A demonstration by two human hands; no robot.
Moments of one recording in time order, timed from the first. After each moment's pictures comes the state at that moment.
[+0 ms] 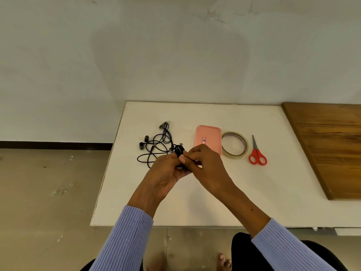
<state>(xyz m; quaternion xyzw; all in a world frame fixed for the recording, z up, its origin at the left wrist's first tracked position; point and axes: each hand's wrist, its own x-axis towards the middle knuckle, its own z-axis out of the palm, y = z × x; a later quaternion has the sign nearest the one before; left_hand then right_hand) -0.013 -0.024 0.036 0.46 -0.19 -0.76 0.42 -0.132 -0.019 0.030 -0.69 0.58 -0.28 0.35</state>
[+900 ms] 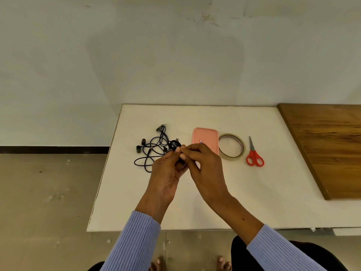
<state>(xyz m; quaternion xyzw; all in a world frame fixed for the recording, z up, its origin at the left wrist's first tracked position) -0.026 -0.027 0.020 0.45 -0.15 -0.71 0.52 -0.127 -0.015 0.024 -0.67 0.56 -0.42 0.25</state>
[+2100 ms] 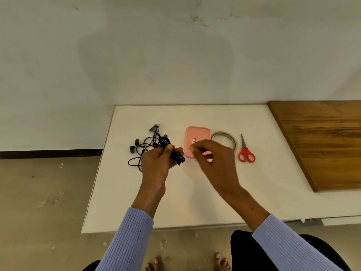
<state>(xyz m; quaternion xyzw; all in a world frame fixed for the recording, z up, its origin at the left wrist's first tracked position) -0.029 -0.028 0.031 0.59 -0.30 -0.55 0.50 -0.164 -0.017 0.031 -0.65 0.58 -0.43 0.23</state>
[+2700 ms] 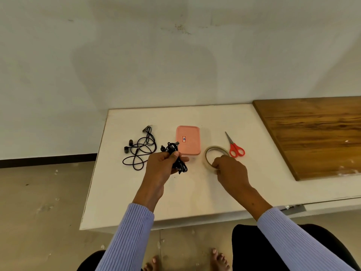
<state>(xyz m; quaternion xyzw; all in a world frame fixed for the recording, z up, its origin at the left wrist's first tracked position) -0.041 -0.008 0.041 0.58 -0.39 -0.60 0.39 -0.232 0.006 -0.005 -0.68 0.73 -0.02 0.11</state>
